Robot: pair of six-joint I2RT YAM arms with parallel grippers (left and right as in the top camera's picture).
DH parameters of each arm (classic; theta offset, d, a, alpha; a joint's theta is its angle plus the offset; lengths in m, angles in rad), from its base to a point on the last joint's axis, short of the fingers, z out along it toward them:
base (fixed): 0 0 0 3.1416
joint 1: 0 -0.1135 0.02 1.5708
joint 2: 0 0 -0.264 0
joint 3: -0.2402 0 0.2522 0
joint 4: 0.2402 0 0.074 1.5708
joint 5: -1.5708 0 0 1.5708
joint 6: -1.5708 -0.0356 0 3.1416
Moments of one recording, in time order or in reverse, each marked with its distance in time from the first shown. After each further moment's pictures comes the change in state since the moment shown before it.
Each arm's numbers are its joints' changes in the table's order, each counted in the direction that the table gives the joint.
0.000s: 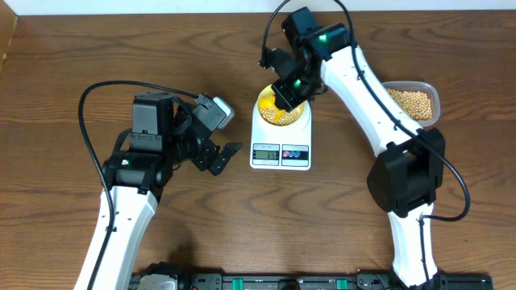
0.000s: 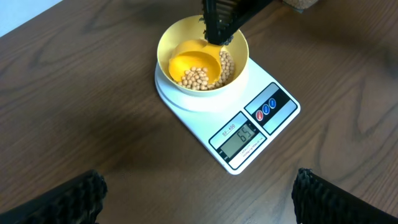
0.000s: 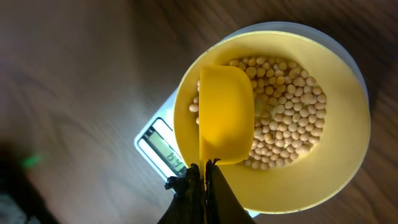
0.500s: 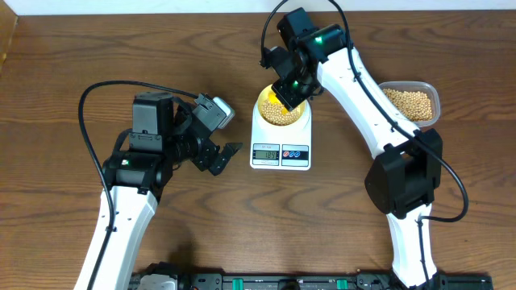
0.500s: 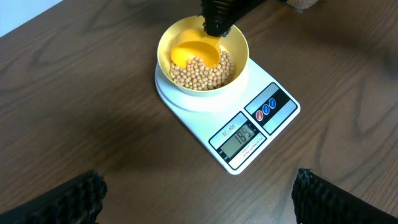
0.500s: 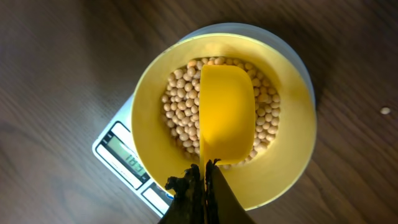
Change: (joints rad) left arm 0.000 0.000 0.000 0.000 0.000 0.000; right arm -0.031 -0.001 0.000 -0.024 -0.175 0.008
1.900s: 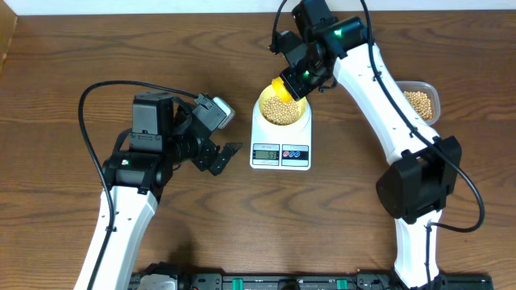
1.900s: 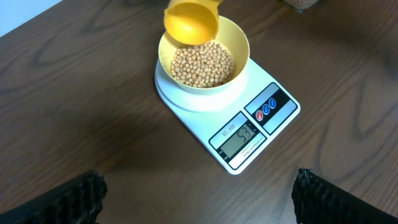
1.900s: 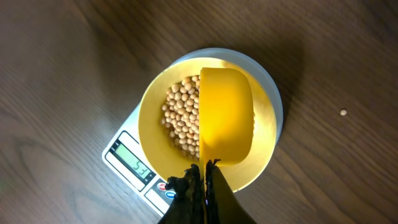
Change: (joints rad) left arm 0.000 0.000 0.000 0.000 0.000 0.000; right arm 0.044 -0.068 0.000 -0.025 0.027 -0.023
